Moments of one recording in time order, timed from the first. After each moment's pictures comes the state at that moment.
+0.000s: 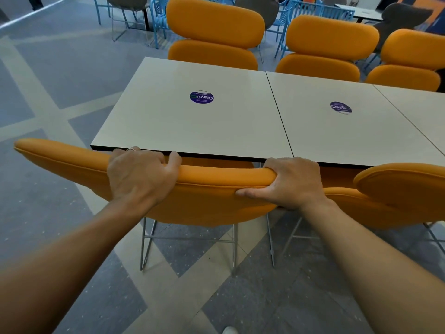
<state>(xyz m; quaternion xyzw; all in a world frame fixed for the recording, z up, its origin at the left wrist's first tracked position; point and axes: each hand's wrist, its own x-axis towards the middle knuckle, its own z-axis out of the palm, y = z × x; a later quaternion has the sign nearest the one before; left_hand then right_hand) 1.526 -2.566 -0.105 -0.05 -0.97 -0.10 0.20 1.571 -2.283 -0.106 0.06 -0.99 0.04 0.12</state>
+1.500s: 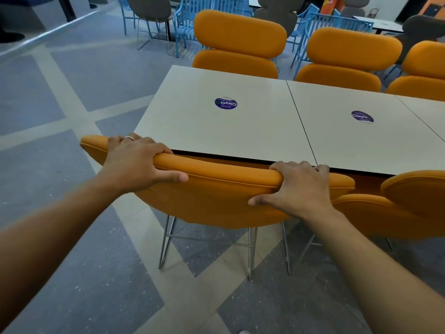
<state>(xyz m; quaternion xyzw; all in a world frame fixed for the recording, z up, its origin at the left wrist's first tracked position) 1.510 -2.689 -0.088 -0.16 -0.99 -0.02 0.03 1.590 -2.361 -0.101 -0.02 -1.00 -0.01 0.06</state>
